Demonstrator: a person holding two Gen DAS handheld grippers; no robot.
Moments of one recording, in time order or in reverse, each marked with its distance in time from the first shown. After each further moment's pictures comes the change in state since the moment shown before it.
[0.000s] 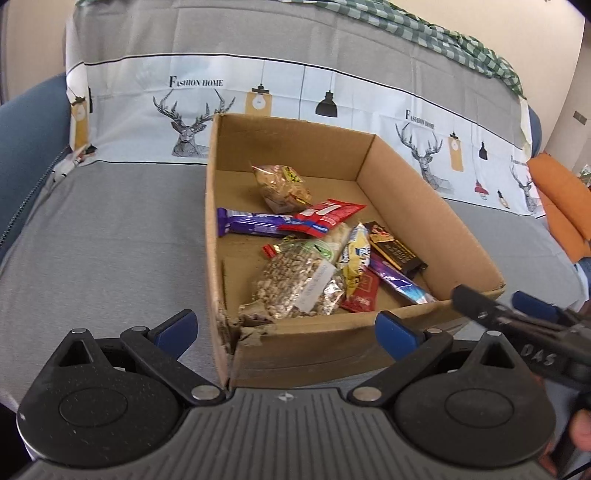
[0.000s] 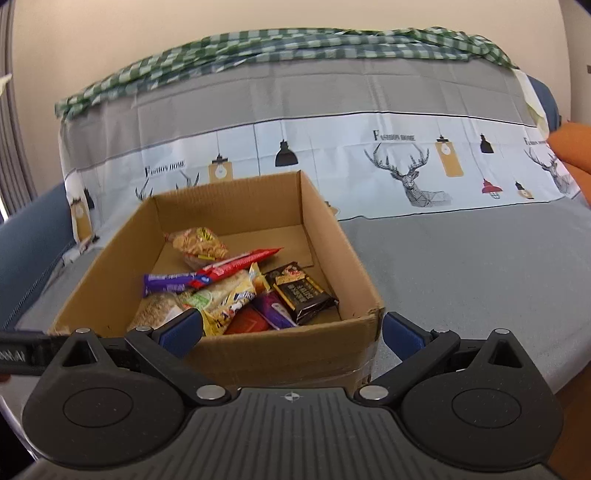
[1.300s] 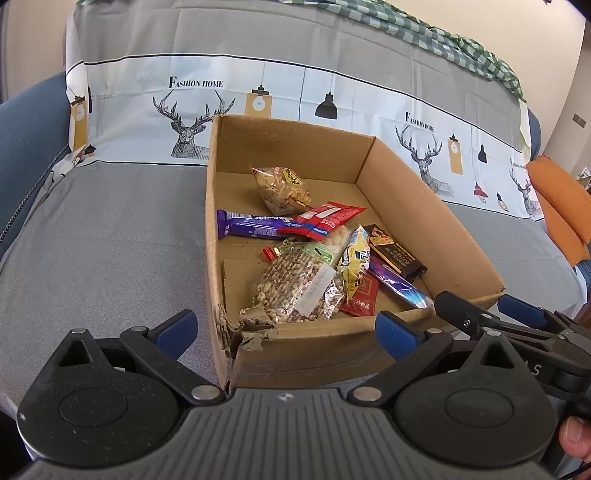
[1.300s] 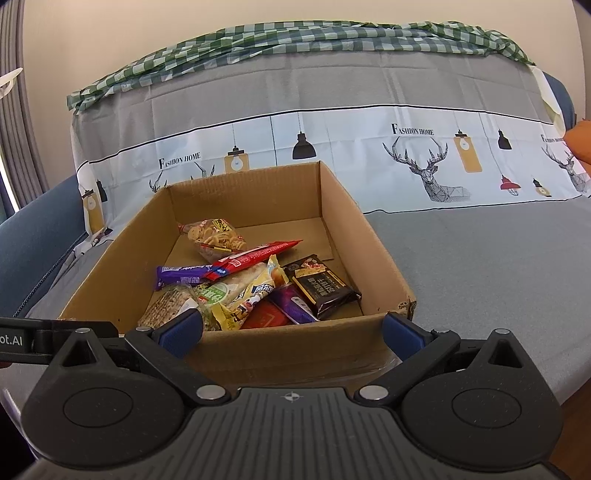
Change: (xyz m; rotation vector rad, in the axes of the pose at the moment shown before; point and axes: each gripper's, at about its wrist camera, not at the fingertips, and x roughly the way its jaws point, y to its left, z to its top) left arm 0.000 0.003 0.002 -0.006 -0.006 -0.005; right arm 0.010 0.005 -0.002 -0.007 0.010 0.047
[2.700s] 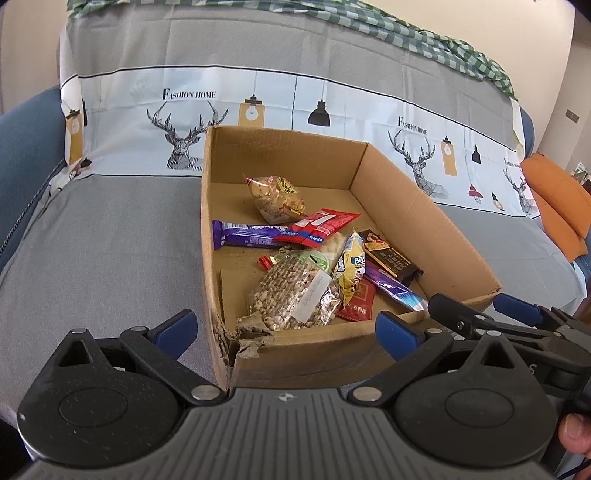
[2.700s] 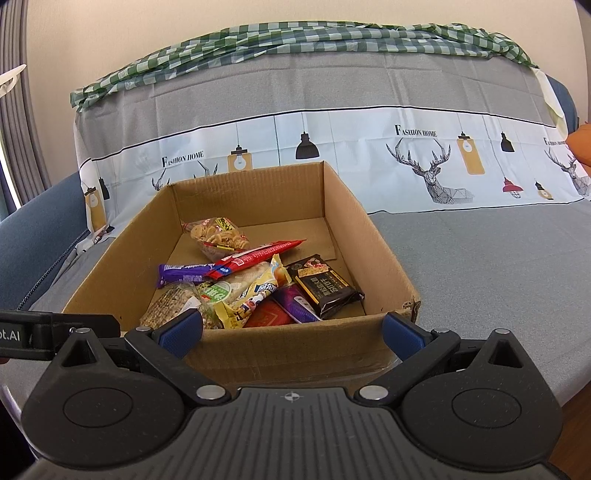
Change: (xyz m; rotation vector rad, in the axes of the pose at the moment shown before) left arm -0.004 -0.005 0.000 0.036 -0.032 -0.005; right arm -0.001 0.004 -0.002 -0.002 -0.007 0.003
